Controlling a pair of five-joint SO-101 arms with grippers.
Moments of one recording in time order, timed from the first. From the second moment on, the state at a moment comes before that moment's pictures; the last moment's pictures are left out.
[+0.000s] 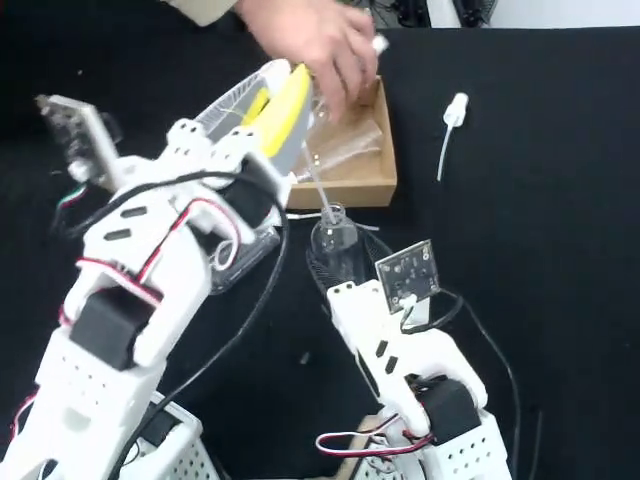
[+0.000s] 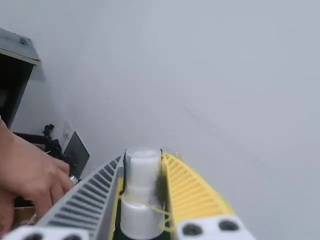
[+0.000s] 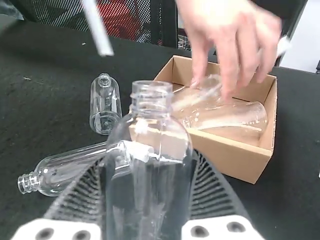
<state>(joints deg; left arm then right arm) 24.7 -52.9 23.0 27.1 25.8 -22.9 -103.1 86.0 46.2 0.2</state>
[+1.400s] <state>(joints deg) 24.6 -42.9 17.7 28.2 20.3 -22.9 -103.1 84.0 42.7 0.2</state>
